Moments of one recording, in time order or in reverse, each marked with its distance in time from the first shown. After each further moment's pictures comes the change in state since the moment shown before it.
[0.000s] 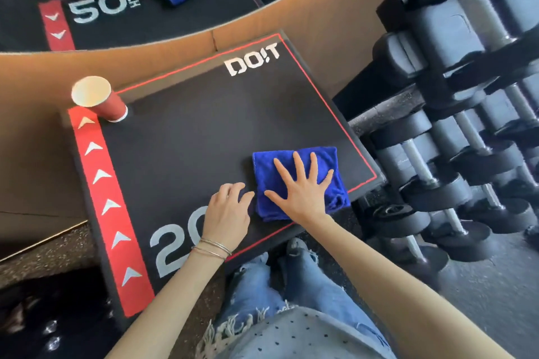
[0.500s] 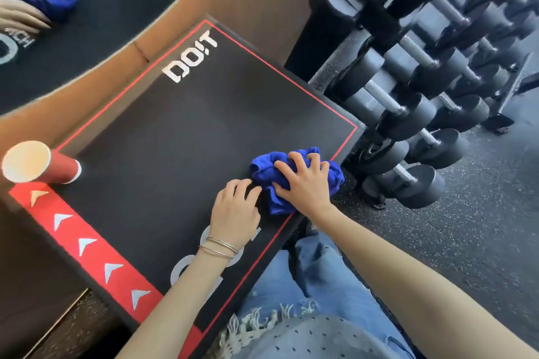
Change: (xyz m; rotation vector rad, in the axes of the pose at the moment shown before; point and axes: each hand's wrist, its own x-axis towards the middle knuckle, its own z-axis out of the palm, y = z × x) left_hand 0.026 -0.025 -0.004 -0.007 -0.081 0.387; right_hand -0.027 -0.020 0.007 -0.089 0.315 0.215
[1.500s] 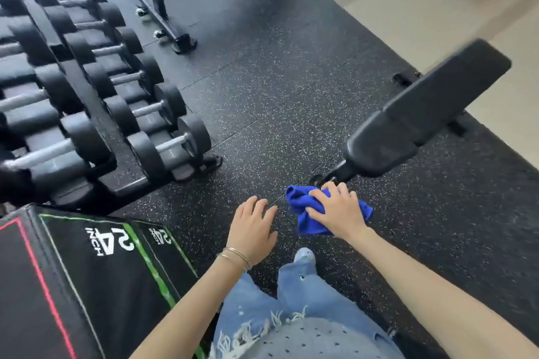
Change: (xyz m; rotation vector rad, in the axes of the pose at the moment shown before) left_hand -0.124 0.332 0.109 0.288 -0.438 1.412; right_hand -0.513 0.078 -0.045 0.110 -0.222 1.435
